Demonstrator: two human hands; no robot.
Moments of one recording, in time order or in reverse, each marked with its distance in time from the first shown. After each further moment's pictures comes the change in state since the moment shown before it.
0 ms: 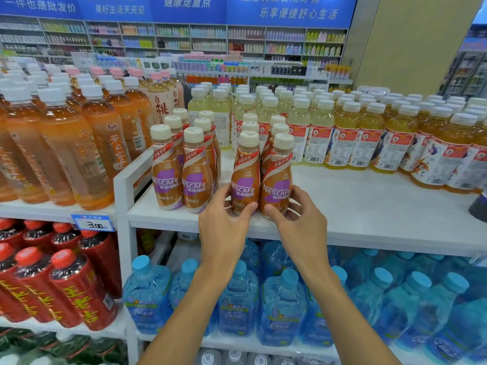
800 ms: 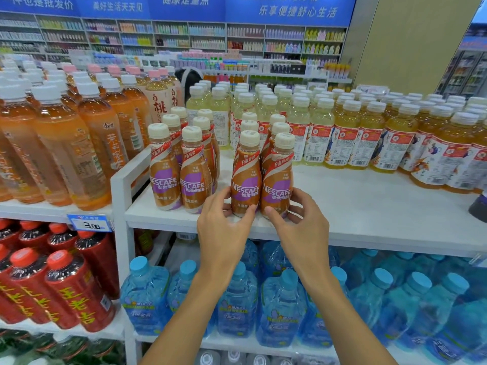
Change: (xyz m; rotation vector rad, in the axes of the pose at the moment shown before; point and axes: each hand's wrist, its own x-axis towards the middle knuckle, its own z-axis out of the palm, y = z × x) left_hand -0.005 -0.008 0.003 0.036 0.046 0.023; right_hand -0.004 0.004 -0.001 -0.036 0.048 -0.001
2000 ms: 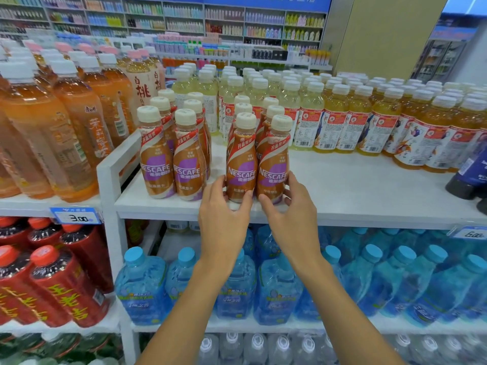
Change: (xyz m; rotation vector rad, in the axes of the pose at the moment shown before) left_hand -0.002 -0.004 0.001 0.049 -0.097 -0.035; right_hand -0.011 0.000 0.013 -0.185 0.012 -0.025
